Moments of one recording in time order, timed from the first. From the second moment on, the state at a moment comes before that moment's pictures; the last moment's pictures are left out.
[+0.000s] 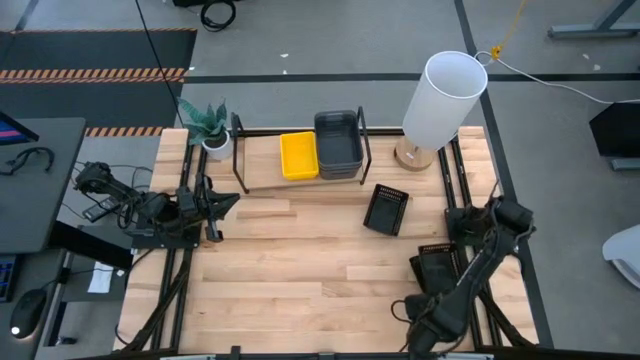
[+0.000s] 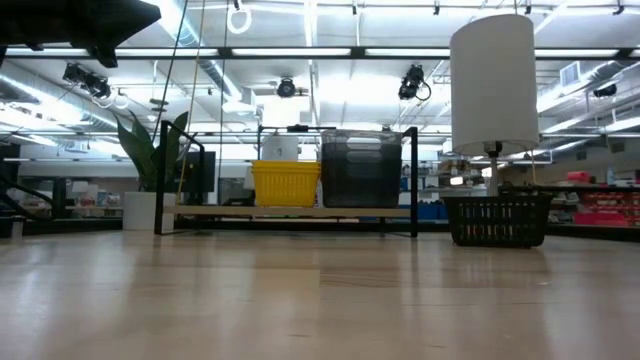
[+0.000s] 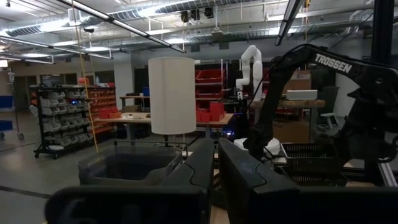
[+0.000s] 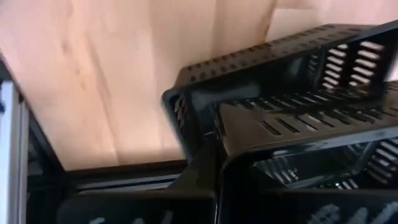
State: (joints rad) left arm -0.49 0.26 0.11 0.53 -0.77 0.25; right arm 0.92 1.90 1.44 -1.43 -0.16 0.89
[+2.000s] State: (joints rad) left arm -0.49 0.26 0.11 0.53 -0.77 0.25; right arm 1.01 1.91 1.44 -1.48 0.02 0.96
